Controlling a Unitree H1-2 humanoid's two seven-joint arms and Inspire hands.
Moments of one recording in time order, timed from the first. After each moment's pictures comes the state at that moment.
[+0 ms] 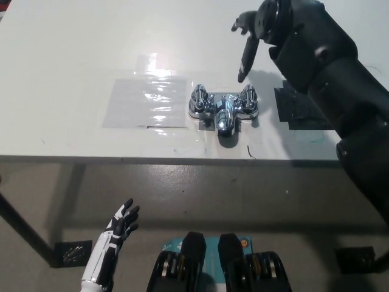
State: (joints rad) left_arm 0.09 0.08 -0.05 -0.06 0.03 -0.09 -0.08; right_arm -1.48 -0.12 0.59 1.25 -0.50 0.41 0.56
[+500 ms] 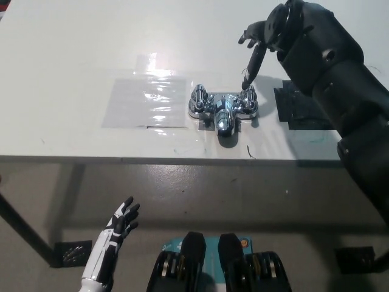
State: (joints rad) left_arm 0.08 0.08 -0.05 -0.06 0.03 -0.09 -0.08; right_arm -1.48 -0.12 0.52 1.30 -0.49 0.41 0.54
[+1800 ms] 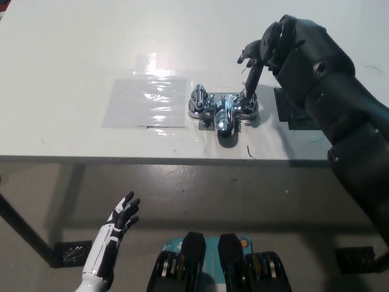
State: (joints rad) left_arm 0.06 0.08 -0.05 -0.05 0.04 -0.09 -0.08; right_arm -1.46 -0.08 0.53 1.36 -0.49 0.39 0.54
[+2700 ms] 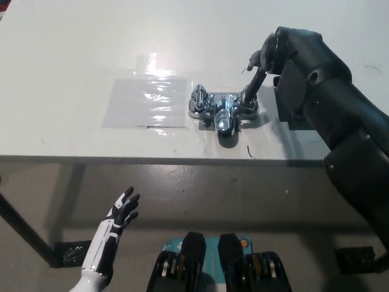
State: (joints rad) left_arm 0.04 0.08 -0.05 -0.05 0.04 -0.09 -0.08; right_arm -1.45 -0.08 0.66 1.40 -0.55 0.36 0.53
